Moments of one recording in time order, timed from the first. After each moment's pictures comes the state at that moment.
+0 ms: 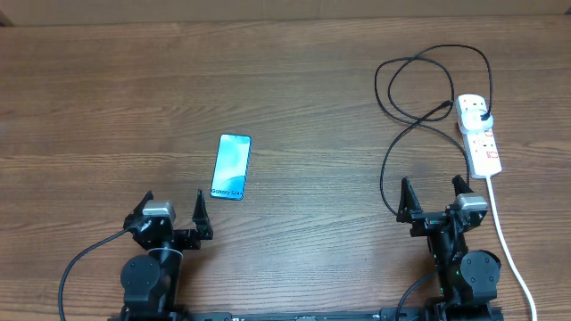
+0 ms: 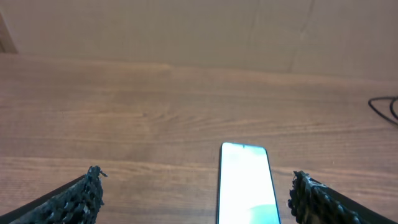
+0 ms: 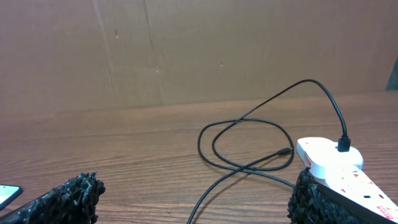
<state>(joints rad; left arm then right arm) -0.03 0.03 0.09 -0.25 -0.01 -0.10 0.06 0.01 0.02 -0.03 -0.01 0.10</state>
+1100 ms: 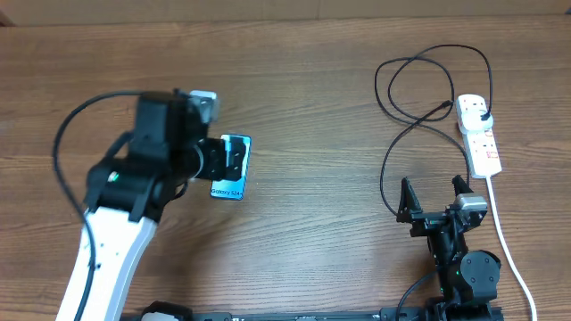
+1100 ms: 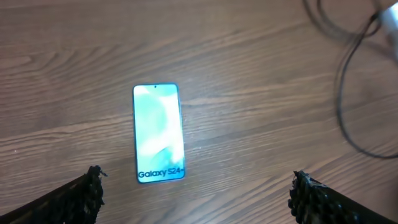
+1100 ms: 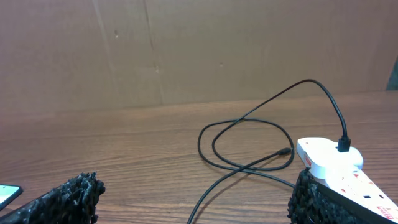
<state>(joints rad) -0.24 1.23 1.28 -0.98 0.13 -0.13 0.06 0.01 0.02 -0.03 -0.01 0.10</state>
